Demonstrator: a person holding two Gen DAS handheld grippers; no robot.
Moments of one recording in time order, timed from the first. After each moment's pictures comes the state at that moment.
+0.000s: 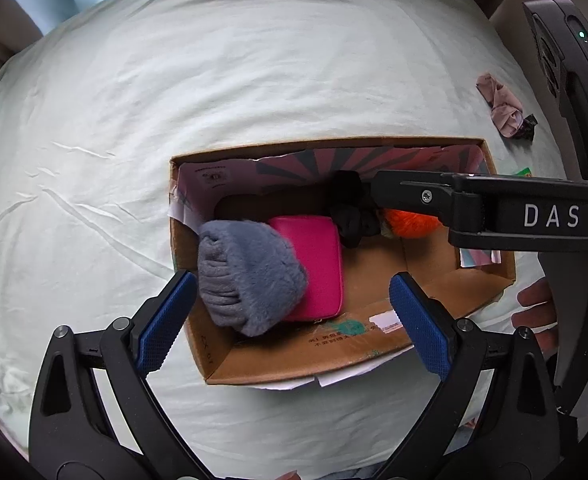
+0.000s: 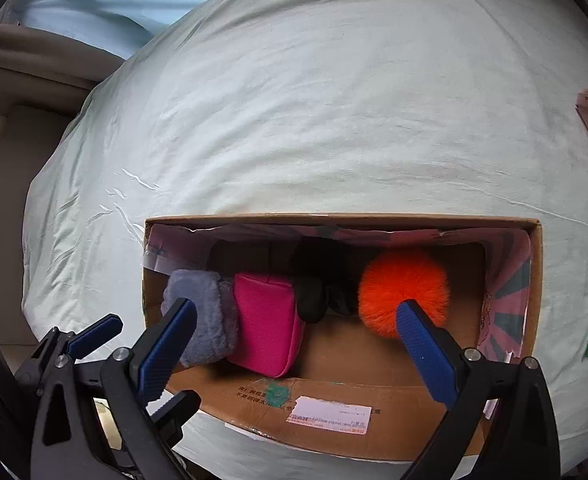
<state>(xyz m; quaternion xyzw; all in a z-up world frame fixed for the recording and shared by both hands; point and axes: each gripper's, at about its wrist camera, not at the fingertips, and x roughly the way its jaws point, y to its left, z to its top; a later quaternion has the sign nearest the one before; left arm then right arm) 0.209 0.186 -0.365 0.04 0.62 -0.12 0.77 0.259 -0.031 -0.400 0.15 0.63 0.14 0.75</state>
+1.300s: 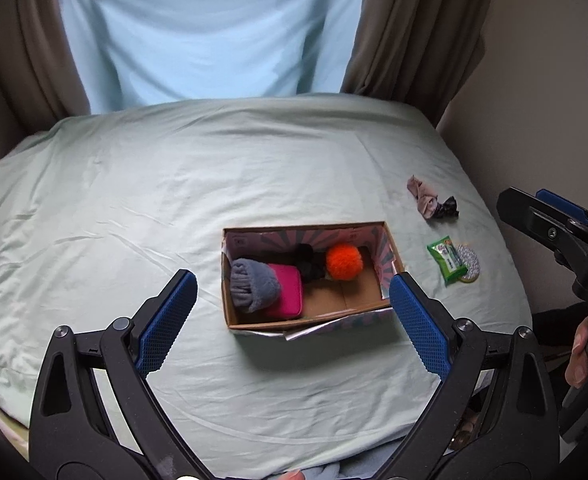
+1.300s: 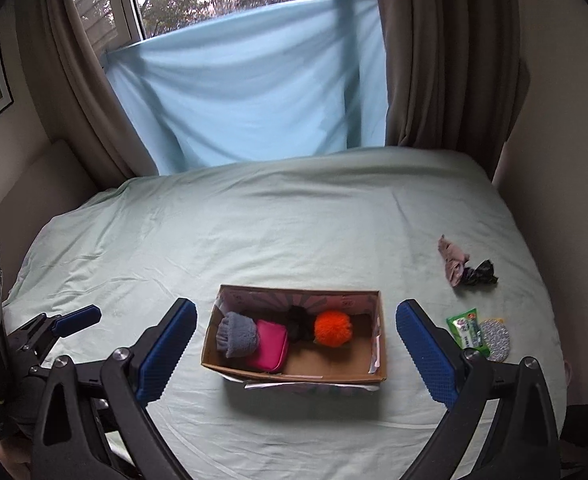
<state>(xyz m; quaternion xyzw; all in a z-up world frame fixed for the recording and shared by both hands) 0.058 0.224 -0.152 0.00 0.44 -0.13 0.89 0.048 -0.044 -0.143 0.05 0.37 0.05 0.93</state>
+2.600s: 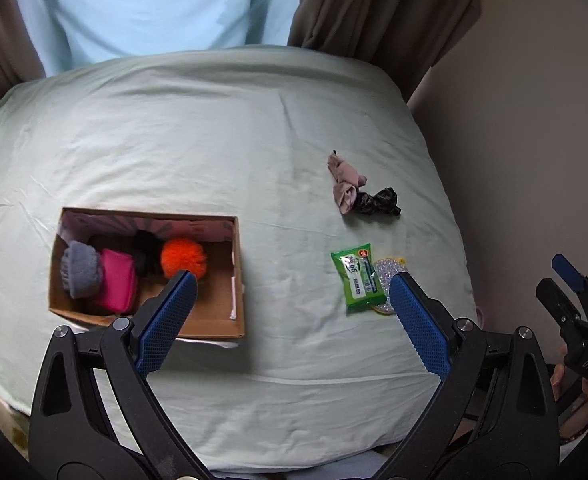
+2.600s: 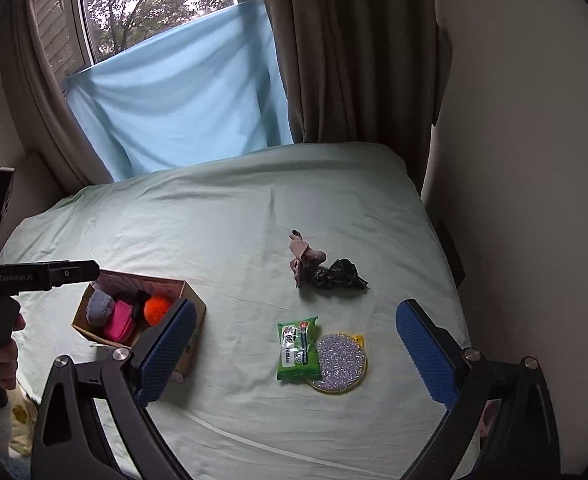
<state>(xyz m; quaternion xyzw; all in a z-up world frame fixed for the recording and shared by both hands) 0.115 -0.069 -0.205 -0.05 0.52 -0.12 0.85 0.043 -0.386 -0.224 0.05 0.37 0.06 0.92</state>
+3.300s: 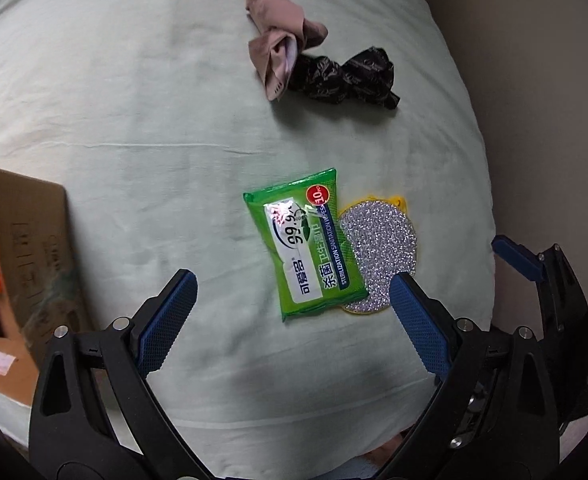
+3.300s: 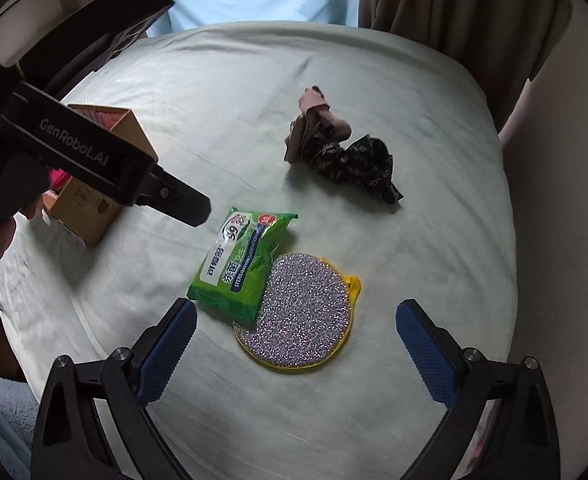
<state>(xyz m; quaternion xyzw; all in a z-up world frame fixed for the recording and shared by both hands) 0.202 -0.227 -0.432 -0.03 0.68 -0.19 0.71 0.124 -0.412 -0.433 -0.10 0.49 0.18 0.85</state>
